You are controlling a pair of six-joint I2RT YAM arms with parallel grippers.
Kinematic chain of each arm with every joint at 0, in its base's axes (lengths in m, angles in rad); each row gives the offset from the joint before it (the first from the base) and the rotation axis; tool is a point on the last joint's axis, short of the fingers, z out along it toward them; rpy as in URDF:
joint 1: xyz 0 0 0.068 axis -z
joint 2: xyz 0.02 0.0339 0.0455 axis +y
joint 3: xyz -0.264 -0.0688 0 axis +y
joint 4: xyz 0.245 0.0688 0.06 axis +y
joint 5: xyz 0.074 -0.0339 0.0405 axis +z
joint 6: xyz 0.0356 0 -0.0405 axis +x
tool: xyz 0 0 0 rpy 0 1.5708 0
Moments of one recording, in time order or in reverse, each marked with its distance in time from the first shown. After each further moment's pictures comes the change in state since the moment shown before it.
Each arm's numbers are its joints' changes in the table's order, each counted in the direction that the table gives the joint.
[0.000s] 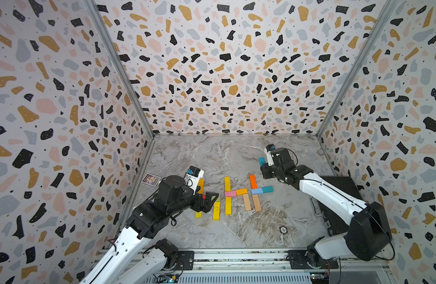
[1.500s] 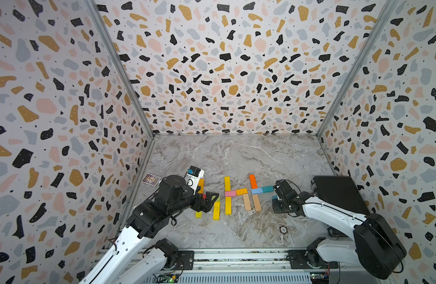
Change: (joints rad) left arm 0.000 0.006 0.001 0.000 -0.004 0.000; right arm -0.019 -0.108 0.412 0.076 -0.055 0.133
